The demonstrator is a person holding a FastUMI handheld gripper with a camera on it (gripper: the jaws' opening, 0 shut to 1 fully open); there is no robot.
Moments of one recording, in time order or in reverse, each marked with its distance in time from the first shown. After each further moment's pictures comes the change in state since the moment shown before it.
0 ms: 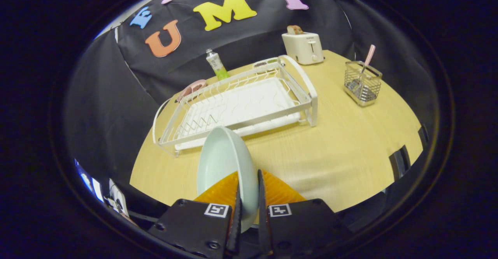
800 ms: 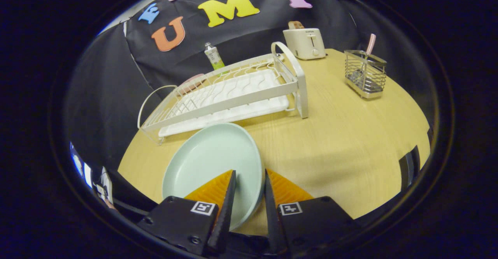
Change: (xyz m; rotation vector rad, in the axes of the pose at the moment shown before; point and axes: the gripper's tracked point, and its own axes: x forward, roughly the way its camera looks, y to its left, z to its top) arm 0.039 -0.062 -0.006 -0.123 -0.057 -0.034
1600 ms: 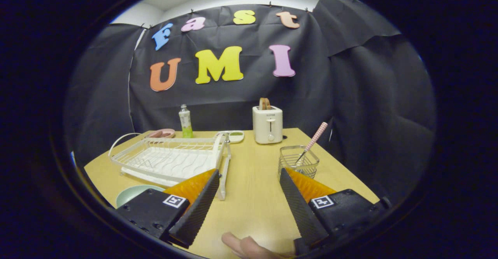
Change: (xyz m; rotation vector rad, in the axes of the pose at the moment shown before) arm -0.064 -0.140 0.149 -0.094 -0.542 -0.155
